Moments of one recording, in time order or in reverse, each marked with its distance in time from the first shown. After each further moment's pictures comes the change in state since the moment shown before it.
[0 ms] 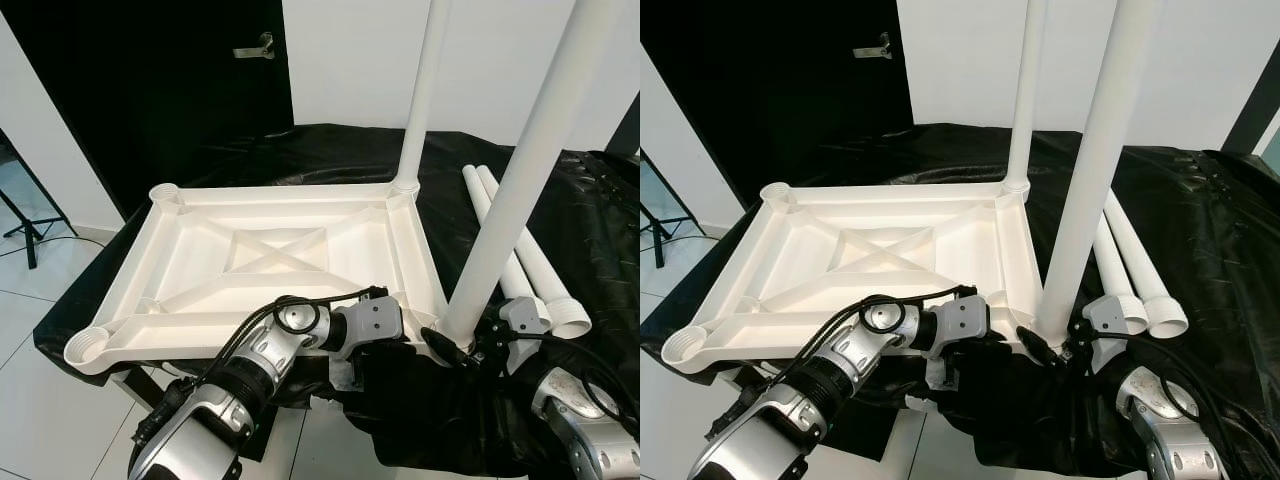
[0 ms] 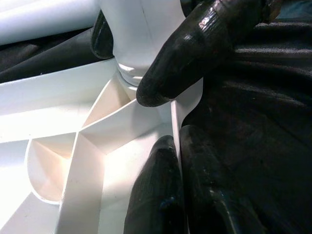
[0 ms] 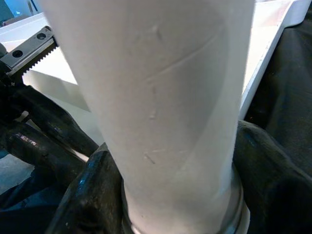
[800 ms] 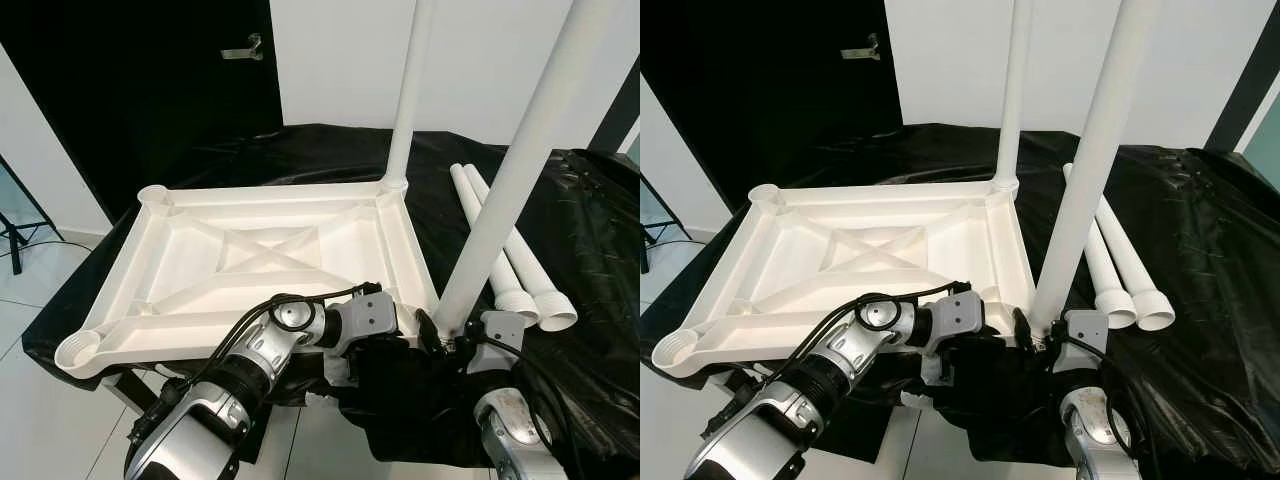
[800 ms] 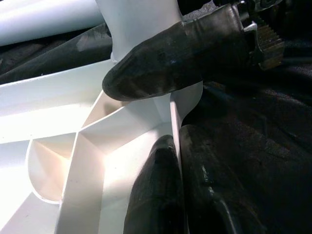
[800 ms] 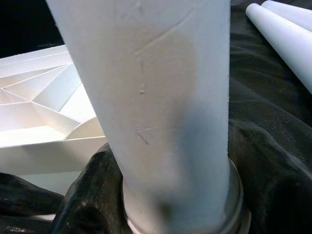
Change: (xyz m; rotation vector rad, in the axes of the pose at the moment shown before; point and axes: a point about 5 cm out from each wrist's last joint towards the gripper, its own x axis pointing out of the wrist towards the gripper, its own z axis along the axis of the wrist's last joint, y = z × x) left arm -0.005 0.004 -0.003 -0.009 0.017 0.017; right arm 0.017 0.027 0.001 0.162 -0.127 -0.540
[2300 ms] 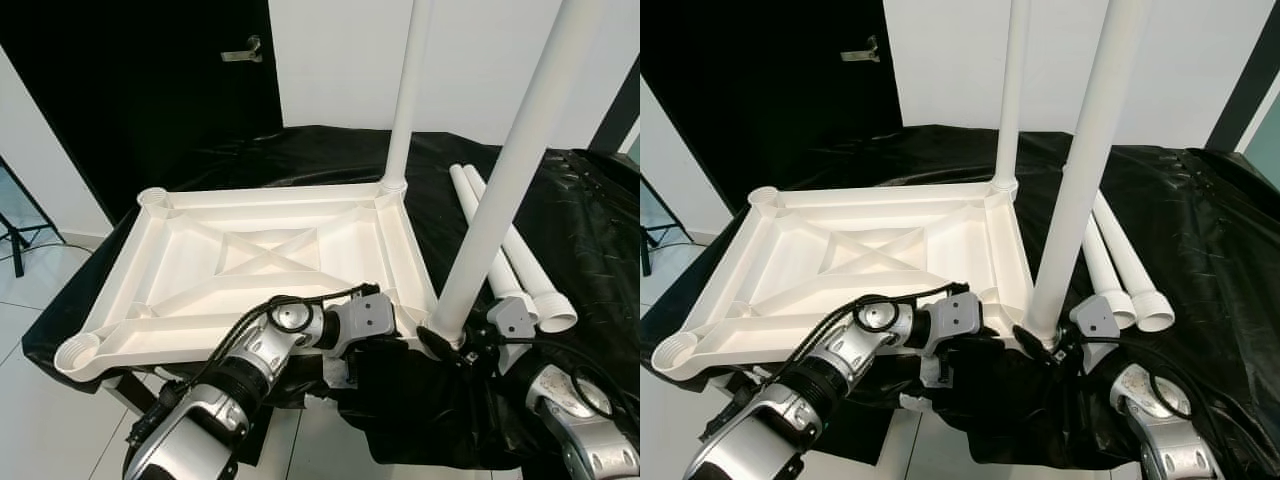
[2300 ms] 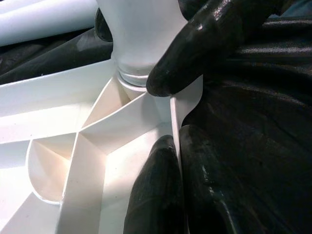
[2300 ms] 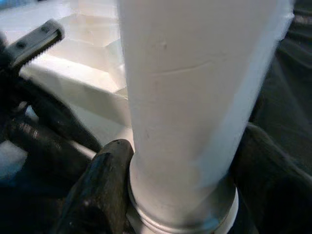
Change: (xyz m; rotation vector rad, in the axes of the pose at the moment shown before) left arm 0.000 -0.003 -0.002 -0.001 -0.006 -0.003; right arm -0.002 -0.021 0.002 -0.160 0.110 0.461
